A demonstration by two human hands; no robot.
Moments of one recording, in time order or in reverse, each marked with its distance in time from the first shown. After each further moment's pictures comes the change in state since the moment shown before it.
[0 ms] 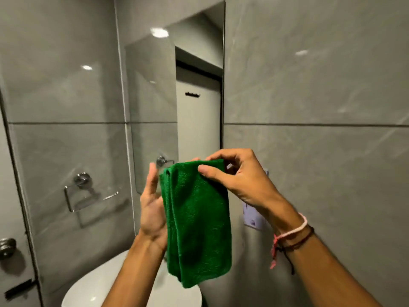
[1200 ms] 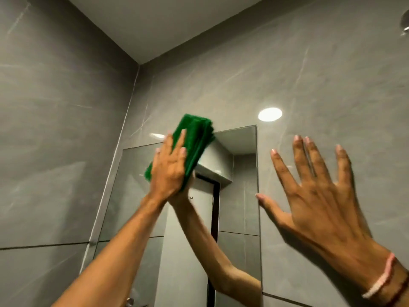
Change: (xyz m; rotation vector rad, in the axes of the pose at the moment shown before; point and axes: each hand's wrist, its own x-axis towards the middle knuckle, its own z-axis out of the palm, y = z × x) left_hand 0.370 0.286 -0.008 1.806 0.475 1.213; right_hand 0.233 -0.024 -0.108 -1.853 0.685 -0.259
